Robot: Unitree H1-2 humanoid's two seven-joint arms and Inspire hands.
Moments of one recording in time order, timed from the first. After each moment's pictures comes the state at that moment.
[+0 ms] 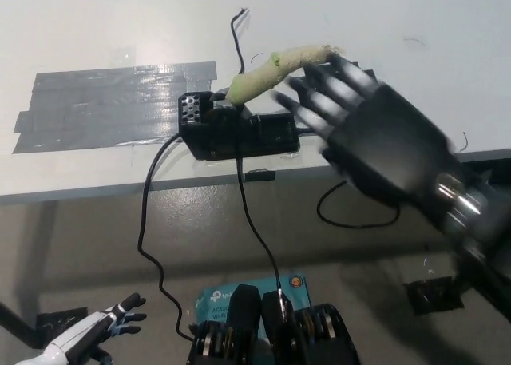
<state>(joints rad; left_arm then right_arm) 0.00 0.52 -0.13 -0.10 -0.03 0.45 -0.44 -0.52 -0.42 0.34 -0.63 -1.14 0.07 0.76</state>
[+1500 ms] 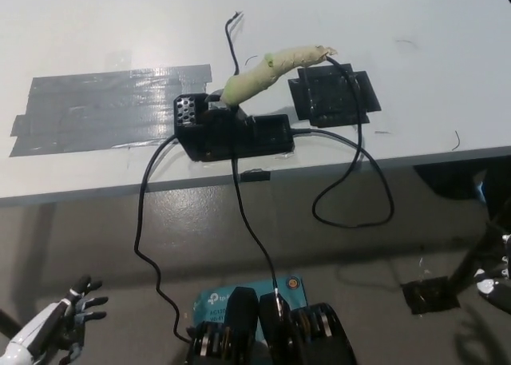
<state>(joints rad) 0.04 0.44 0.08 -0.10 -0.05 0.44 -0.40 -0.09 -0.19 -0.35 0.02 -0.34 0.13 0.49</state>
